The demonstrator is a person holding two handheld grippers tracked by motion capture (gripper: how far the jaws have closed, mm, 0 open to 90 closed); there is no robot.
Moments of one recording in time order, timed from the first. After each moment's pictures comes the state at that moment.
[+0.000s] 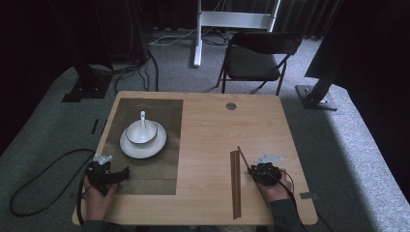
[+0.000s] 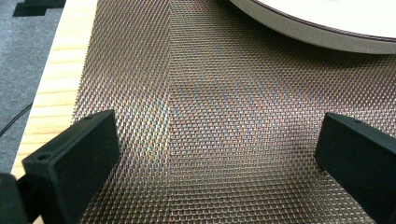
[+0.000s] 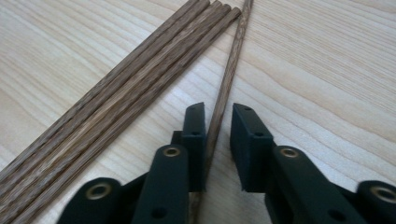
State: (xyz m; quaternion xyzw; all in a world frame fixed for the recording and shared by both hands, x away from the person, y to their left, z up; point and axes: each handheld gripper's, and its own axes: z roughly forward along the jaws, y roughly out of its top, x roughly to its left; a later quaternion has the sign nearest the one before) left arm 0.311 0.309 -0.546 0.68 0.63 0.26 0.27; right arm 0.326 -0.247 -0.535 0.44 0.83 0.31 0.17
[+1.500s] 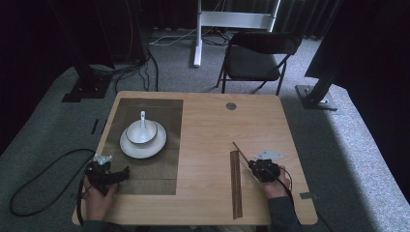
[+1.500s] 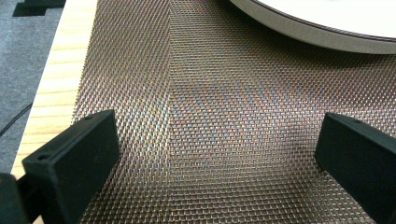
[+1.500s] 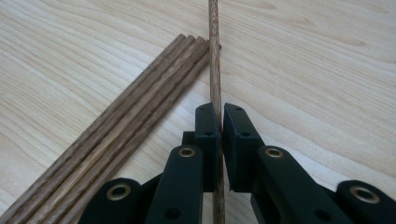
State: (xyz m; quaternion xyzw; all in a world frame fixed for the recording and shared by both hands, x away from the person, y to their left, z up) left arm 0.311 0.309 -0.546 0.68 0.63 0.26 0.27; right arm 0.330 -0.239 -0.521 0.45 0.81 0.32 0.21
